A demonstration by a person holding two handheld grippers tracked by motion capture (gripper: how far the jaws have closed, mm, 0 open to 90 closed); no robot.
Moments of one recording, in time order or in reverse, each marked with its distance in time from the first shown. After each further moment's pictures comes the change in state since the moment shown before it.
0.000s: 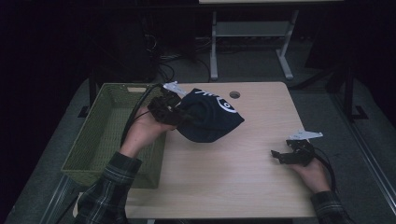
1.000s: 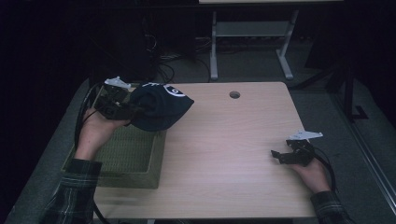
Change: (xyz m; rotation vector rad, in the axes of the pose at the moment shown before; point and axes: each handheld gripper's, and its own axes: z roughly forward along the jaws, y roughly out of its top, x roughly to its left) left arm 0.065 -0.070 -0.072 -0.031 0.228 -0.208; right arm 0.000 0.000 0.000 -0.001 0.000 -0.001
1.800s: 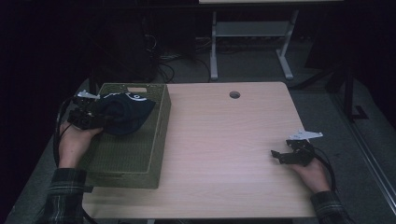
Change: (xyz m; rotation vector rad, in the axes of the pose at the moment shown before) left arm 0.064 -0.069 0.001 0.063 0.226 -0.192; right arm 0.000 0.000 0.000 -0.002 -0.002 -0.003
